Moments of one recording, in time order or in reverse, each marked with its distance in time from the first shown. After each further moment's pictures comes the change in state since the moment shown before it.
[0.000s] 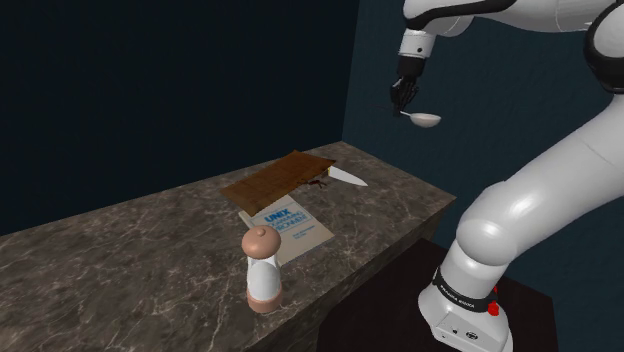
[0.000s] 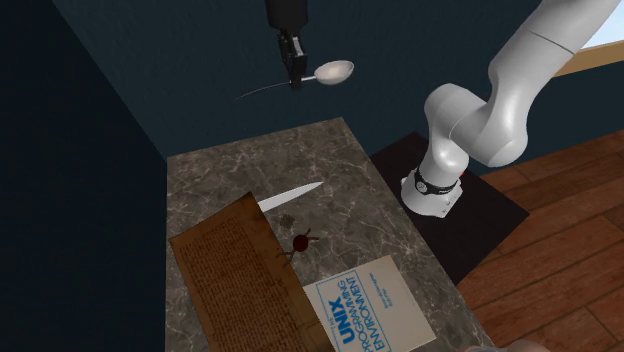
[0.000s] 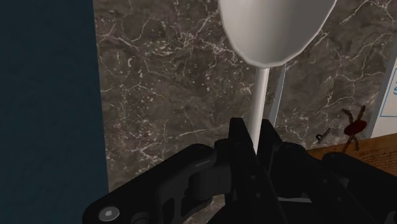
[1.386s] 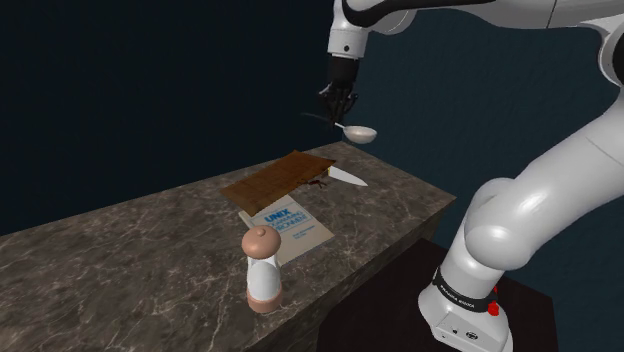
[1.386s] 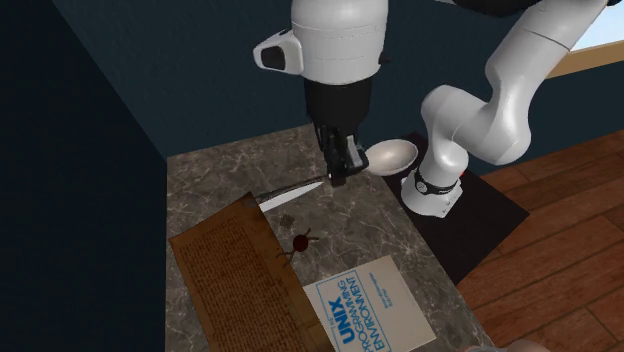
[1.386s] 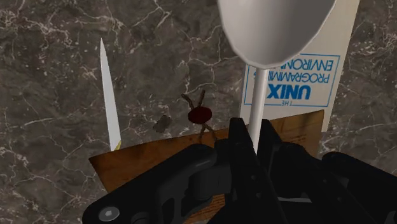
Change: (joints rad) arm 0.168 -0.023 0.385 -0.075 0.165 0.076 0.505
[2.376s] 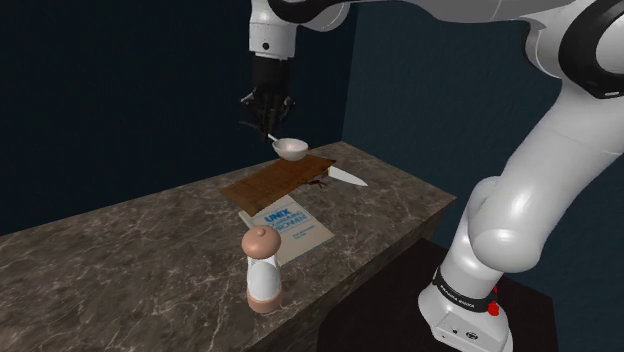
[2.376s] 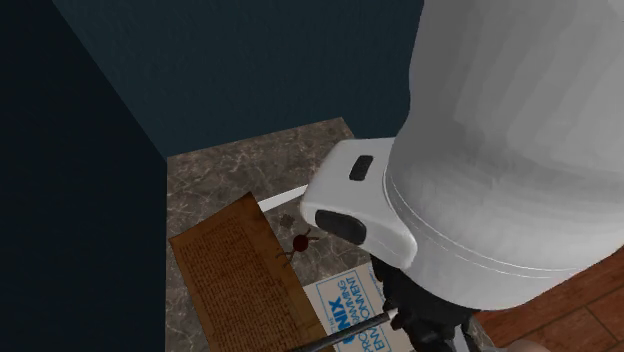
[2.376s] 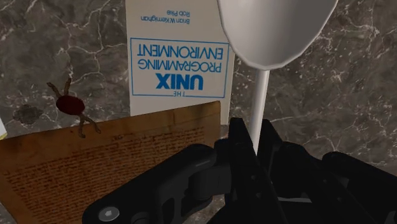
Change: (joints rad) arm 0.122 0.254 0.234 0.242 0.047 0.055 0.339
